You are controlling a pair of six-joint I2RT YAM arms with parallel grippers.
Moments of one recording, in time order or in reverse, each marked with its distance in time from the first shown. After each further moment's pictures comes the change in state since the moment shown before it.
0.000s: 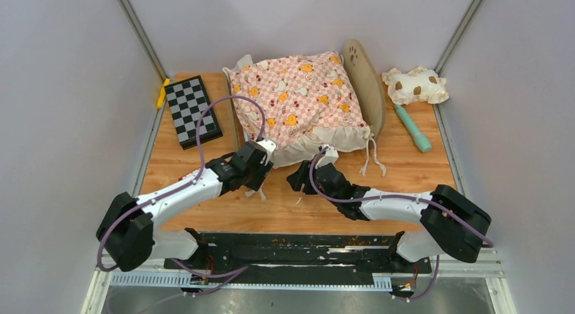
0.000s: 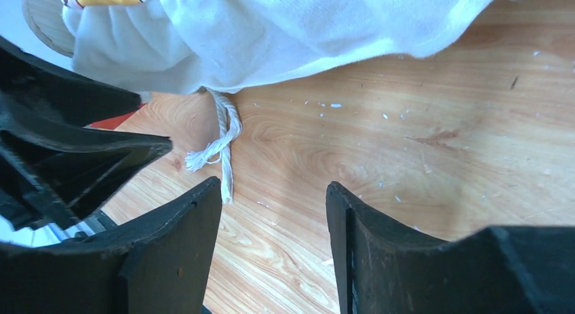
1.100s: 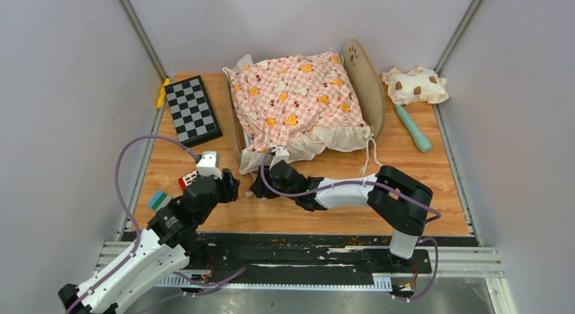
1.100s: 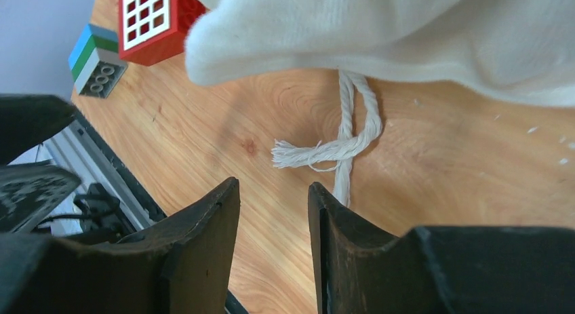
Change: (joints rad) left arm 0.008 -0.838 -0.354 -0.005 -0.138 -0.415; right arm 0.134 0.373 0.394 -0.068 -0.138 -0.104
